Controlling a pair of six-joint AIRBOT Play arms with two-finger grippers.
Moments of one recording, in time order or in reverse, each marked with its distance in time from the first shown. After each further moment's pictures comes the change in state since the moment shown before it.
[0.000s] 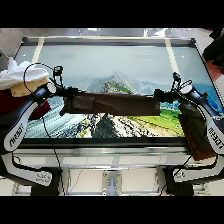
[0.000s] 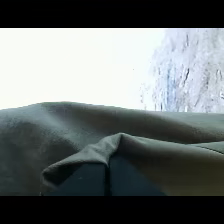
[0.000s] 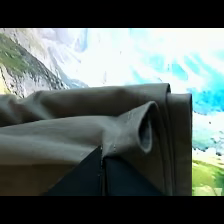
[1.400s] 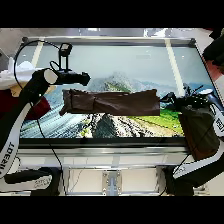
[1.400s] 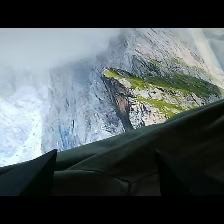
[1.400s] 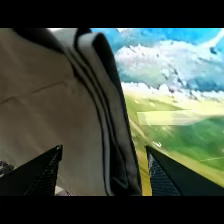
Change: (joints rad) left arm -0.197 0.217 0.134 0.005 -0.146 0.072; right arm -0.281 -0.207 0.124 0.195 0.470 -0.101
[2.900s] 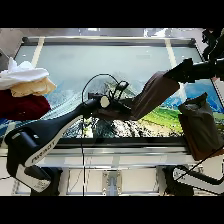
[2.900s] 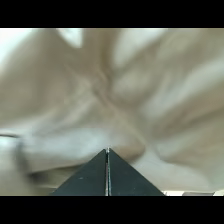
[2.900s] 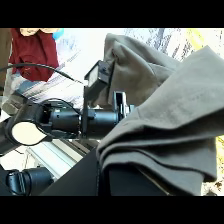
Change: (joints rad) left arm -0.463 -0.269 0.020 -0.229 0.071 0.002; right arm 0.162 0.471 0.362 0.105 0.386 0.161
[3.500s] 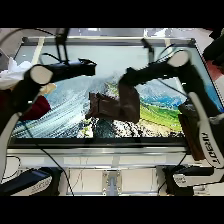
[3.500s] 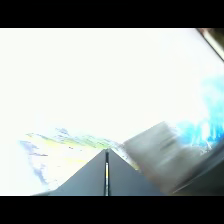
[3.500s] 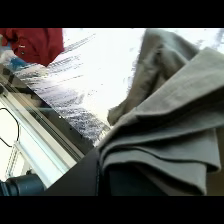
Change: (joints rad) left arm 0.404 0.493 0.008 -0.007 -0.068 0.000; right arm 0.581 -0.248 0.021 -0.123 -0.431 0.072
